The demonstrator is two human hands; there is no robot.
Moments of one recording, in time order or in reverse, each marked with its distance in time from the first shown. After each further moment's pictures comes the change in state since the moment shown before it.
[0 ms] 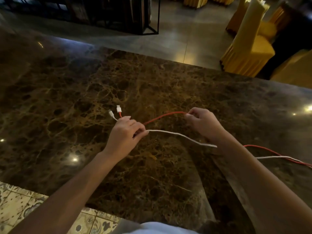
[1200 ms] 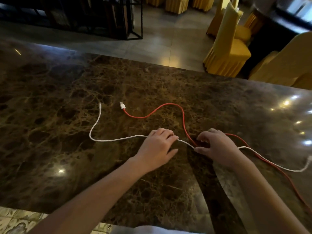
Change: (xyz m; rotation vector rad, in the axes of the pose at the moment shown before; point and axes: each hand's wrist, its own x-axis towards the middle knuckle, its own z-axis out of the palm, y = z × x) left_hand 0.031 0.101 0.056 -0.012 -0.323 0.170; right_hand -0.080 0.048 -0.046 -0.592 -0.162 0.014
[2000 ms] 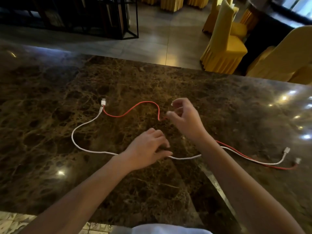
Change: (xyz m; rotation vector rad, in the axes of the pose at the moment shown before) left_hand -0.008 -0.009 -0.028 -0.165 -0.177 0.020; right_hand 0.053 -0.073 -0.006 0.641 0.456 -0.108
